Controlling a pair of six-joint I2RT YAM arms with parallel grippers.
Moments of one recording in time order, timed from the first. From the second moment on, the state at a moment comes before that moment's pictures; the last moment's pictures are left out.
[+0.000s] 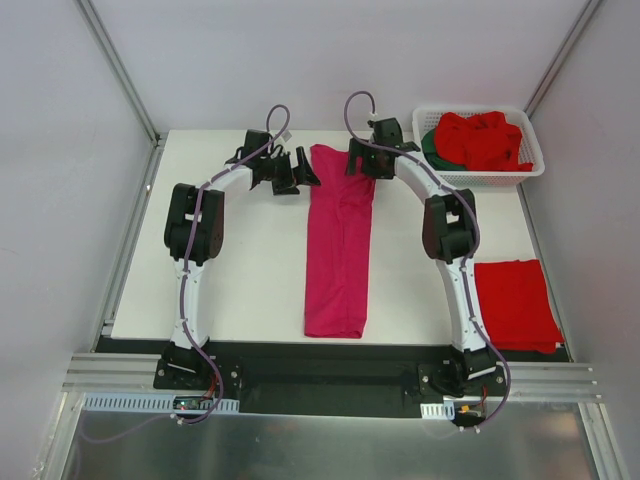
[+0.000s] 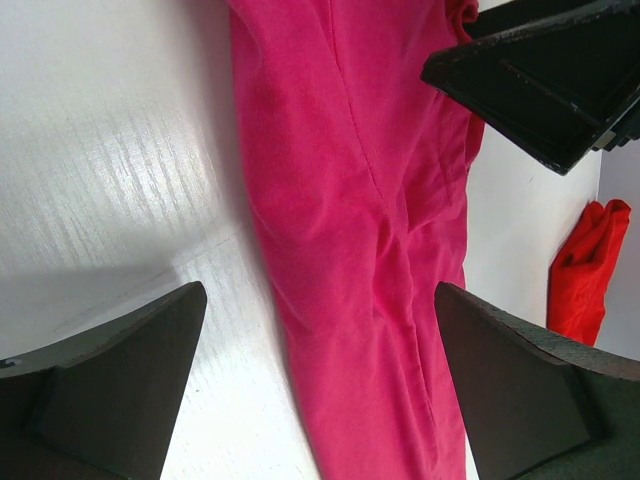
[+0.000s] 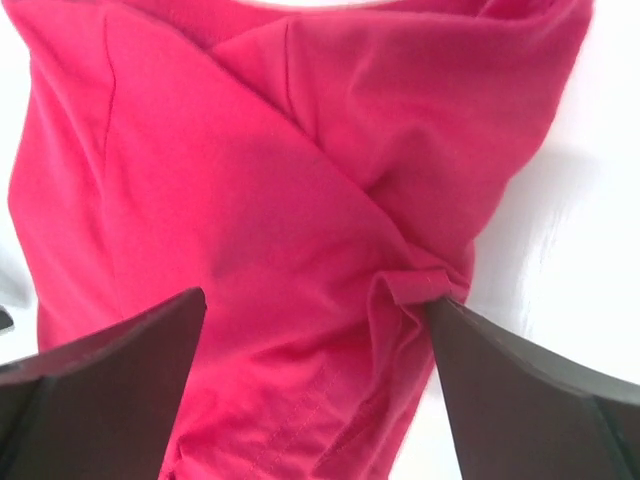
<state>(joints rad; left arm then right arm) -0.23 2.29 1.72 -0.18 0.67 -0.50 0.33 2.52 2.22 -0.52 -0.12 0.31</state>
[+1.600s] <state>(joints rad) -0.24 2.29 1.72 -0.18 0.68 -0.51 0.36 2.30 1.99 -0.45 -0.21 0.28</state>
